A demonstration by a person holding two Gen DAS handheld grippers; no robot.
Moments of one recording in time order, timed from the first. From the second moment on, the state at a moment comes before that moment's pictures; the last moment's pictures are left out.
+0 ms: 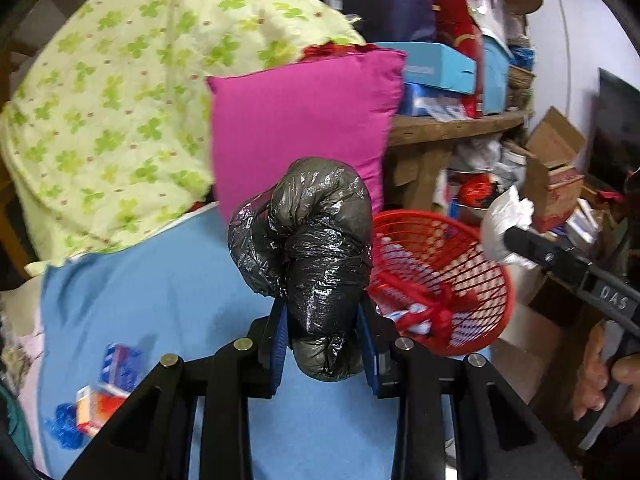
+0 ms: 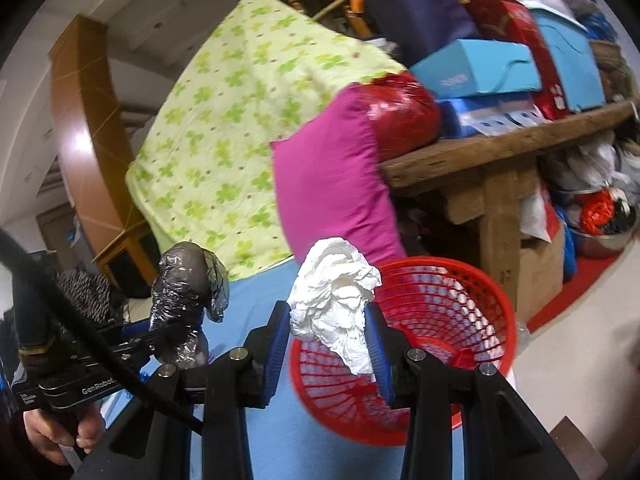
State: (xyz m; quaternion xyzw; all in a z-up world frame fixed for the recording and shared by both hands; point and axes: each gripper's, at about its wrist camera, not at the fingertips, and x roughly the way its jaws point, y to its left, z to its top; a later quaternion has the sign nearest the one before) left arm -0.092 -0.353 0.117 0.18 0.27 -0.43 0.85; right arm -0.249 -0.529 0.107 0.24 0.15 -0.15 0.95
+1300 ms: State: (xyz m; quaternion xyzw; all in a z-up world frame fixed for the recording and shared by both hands) left arm -0.067 -0.022 0.181 0.07 0.28 -0.12 0.95; right arm -0.253 -0.438 0.180 0.22 0.12 -0.02 0.97
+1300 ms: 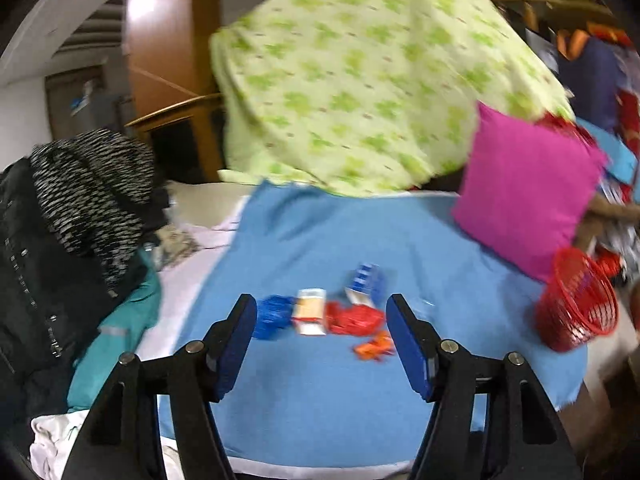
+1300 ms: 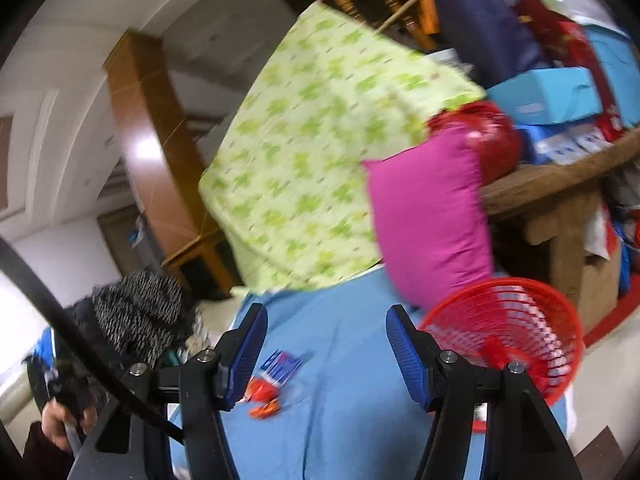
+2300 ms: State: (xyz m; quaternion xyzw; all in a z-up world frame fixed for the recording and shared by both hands) left arm 0.074 -0.051 -0.031 0.01 0.40 -0.27 0.87; right arm 0.062 -0.304 -0.027 0.10 0.38 0.15 0.91
